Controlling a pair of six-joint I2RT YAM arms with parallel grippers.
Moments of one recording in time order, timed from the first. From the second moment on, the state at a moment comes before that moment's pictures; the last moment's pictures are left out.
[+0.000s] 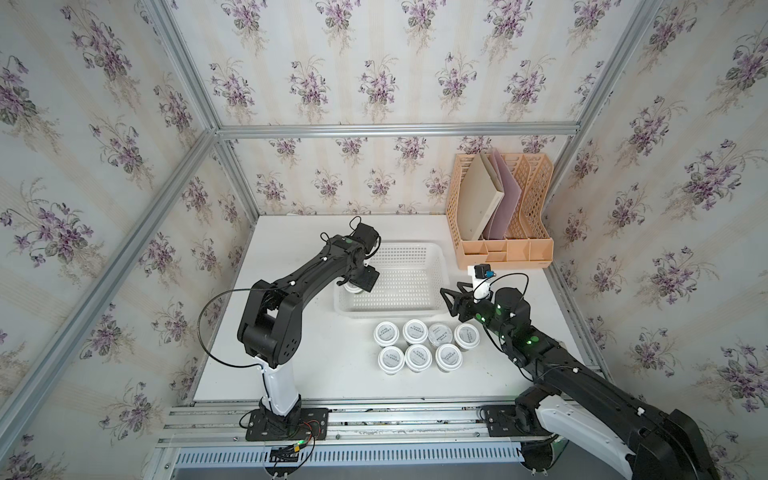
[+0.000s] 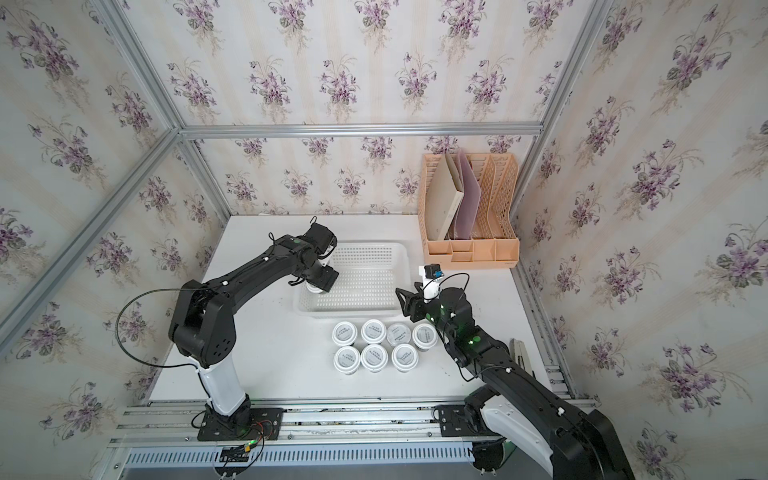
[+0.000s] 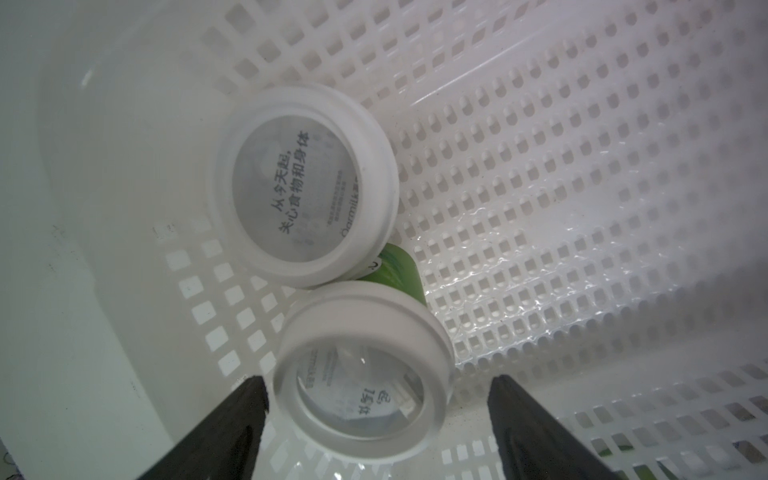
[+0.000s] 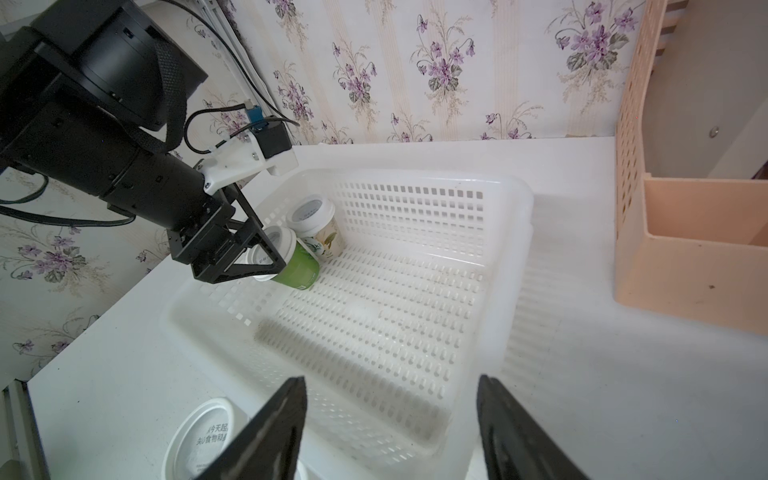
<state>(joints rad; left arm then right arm) -0.46 1.86 1.50 -0.91 -0.17 0.00 0.52 0.92 0.43 0.19 -0.13 0.29</state>
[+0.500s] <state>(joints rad) -0.45 1.87 1.50 -0.91 -0.15 0.00 0.52 0.91 0.43 0.19 -0.13 0.29</state>
